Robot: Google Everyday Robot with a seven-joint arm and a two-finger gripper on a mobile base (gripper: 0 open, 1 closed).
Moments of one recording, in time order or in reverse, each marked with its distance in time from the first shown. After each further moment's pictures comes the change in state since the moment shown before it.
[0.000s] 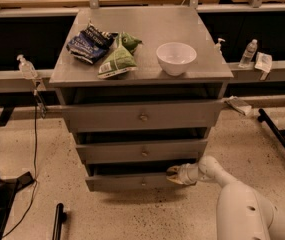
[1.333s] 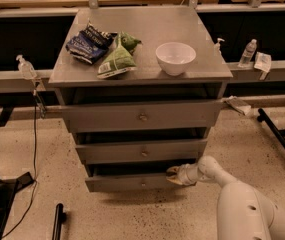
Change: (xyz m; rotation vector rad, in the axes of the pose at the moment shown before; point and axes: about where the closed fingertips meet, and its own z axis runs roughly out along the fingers) arm -0.005 0.001 -0.004 -0.004 -0.002 0.001
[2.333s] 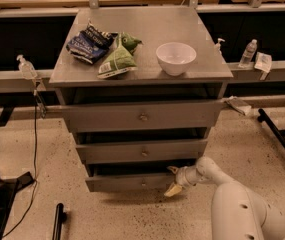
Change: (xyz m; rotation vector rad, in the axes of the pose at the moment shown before) arm 0.015 0.019 0.010 -0.069 0.017 0.030
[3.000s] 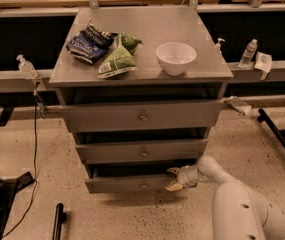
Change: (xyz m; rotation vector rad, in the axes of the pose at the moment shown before) arm -0.002 0.003 -0.004 -0.015 0.004 0.007
